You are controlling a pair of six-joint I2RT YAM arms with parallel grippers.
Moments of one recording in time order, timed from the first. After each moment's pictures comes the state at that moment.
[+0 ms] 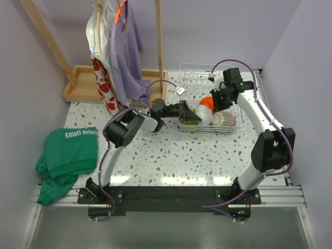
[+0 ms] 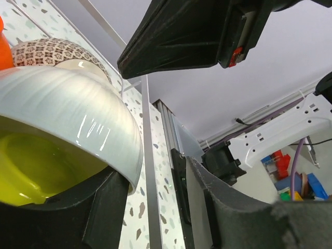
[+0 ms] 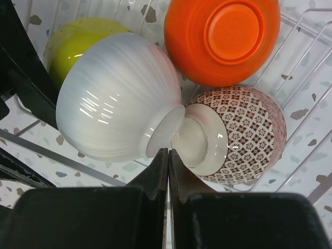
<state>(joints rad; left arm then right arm) -0.63 2.35 1.32 1.31 0.95 -1.21 0.17 1.66 1.48 -0.89 -0.16 -0.15</state>
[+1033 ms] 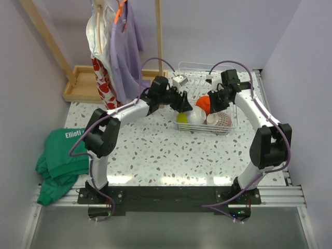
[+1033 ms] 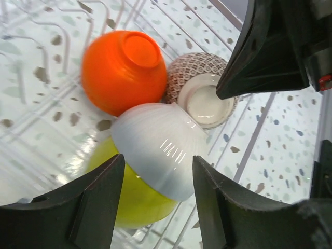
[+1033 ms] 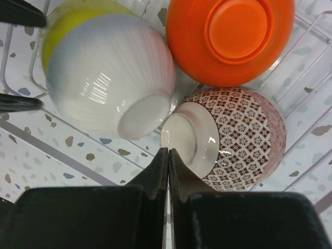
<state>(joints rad) -0.60 2.01 1.47 0.10 0.59 -0.21 0.17 1.69 1.46 -0.85 -0.23 -0.15</state>
